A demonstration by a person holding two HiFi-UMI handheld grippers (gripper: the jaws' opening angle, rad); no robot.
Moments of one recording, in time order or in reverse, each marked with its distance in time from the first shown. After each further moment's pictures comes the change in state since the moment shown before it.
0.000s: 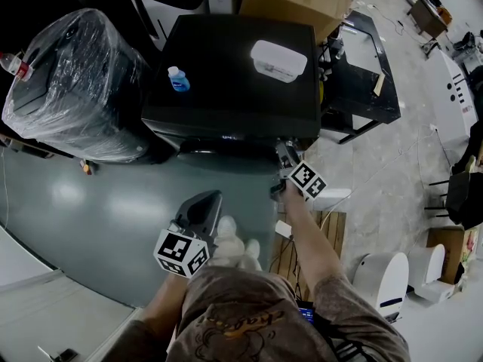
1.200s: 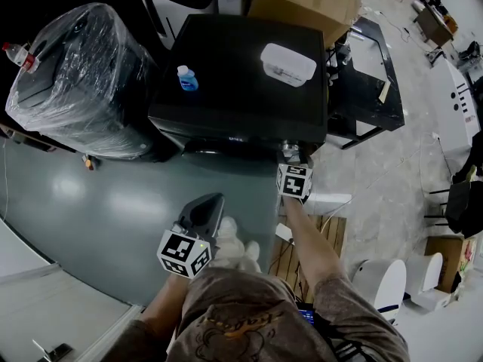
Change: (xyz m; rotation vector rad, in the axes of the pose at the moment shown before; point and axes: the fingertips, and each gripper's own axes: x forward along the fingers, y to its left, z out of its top) left arm -0.006 0.008 -0.010 -0.012 0.019 0.032; right arm 0.007 -0.006 -0.017 -0.874 0.220 -0.295
